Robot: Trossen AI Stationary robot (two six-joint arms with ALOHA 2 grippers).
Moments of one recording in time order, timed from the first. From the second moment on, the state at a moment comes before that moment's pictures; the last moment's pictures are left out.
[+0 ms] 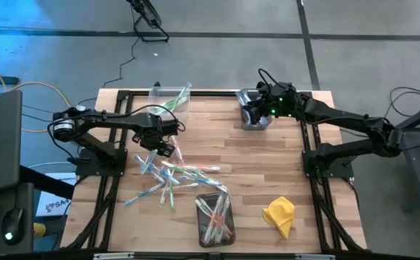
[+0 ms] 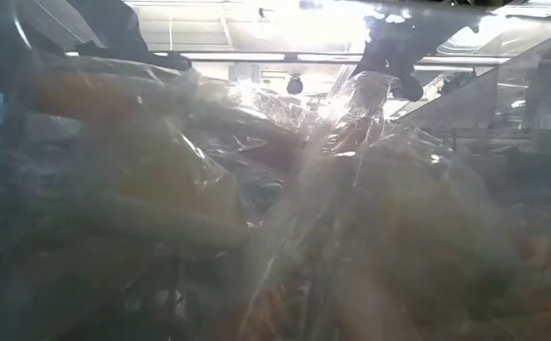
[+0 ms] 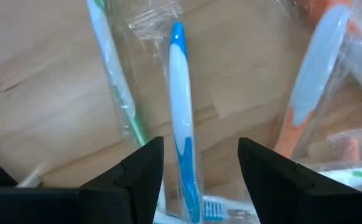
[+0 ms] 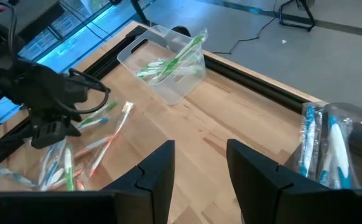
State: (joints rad) left arm 0.31 1.43 0.82 -0.95 0.04 -0.84; right arm -0.47 1.15 0.90 -0.24 0.00 0.44
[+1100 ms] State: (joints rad) left arm 0.31 1.43 0.81 -0.94 -0.01 -0.73; right arm -0.47 1.15 0.90 -0.24 0.00 0.44
